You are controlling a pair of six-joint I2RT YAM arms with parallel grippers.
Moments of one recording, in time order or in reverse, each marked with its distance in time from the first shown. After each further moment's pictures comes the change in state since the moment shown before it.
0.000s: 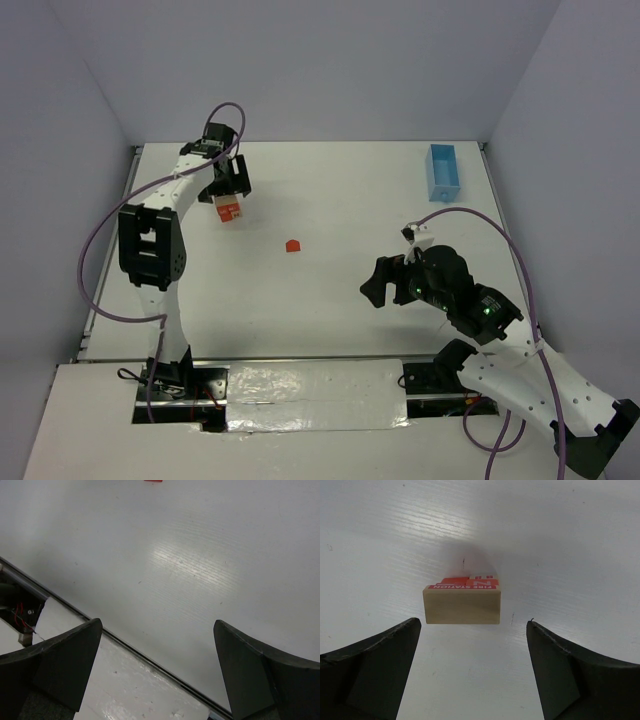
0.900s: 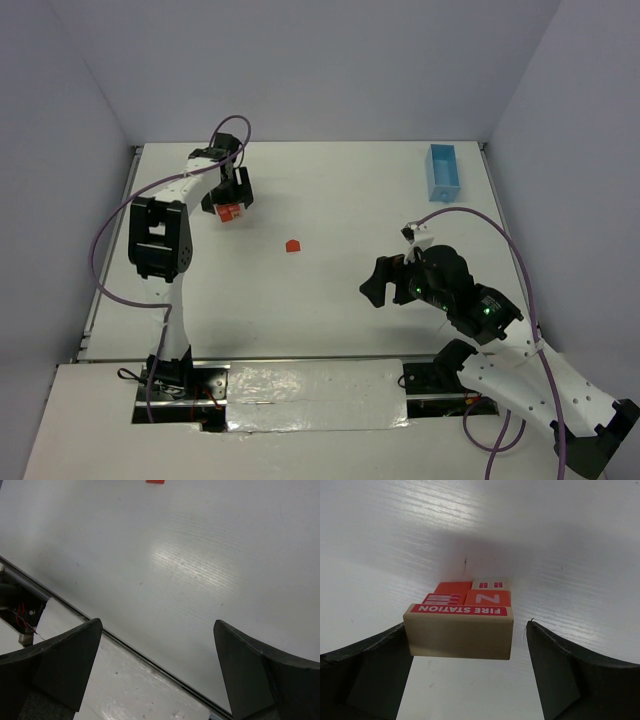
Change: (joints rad) left arm 0.000 0.106 0.006 -0.007 -0.005 -0.007; right arm 0.000 0.000 0.000 0.008 -0.005 0.000
